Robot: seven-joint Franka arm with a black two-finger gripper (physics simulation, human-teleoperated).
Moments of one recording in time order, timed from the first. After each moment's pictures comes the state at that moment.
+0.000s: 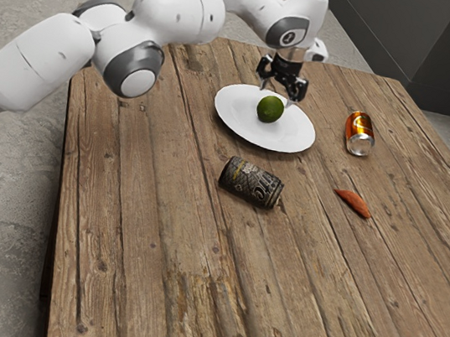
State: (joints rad) arm 0.28 0.75 0.21 -0.89 -0.08 1.83 -0.30
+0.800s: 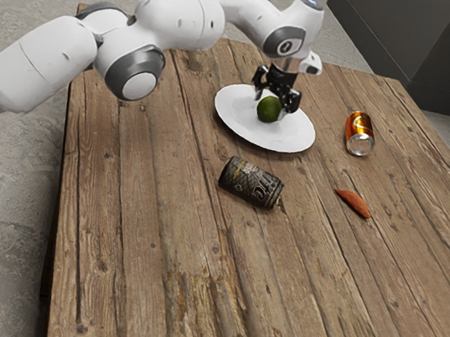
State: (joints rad) arm 0.31 0.79 0.17 -0.89 -0.08 1.81 -0.21
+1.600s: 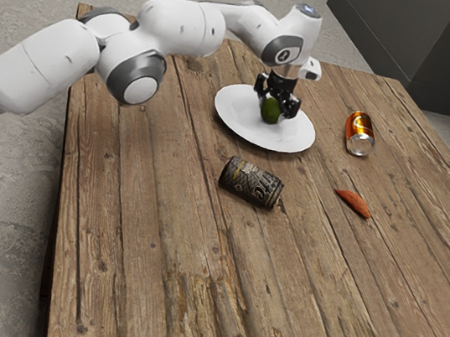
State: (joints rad) arm 0.31 0.82 0.17 -0.89 -0.09 1.88 -0.19
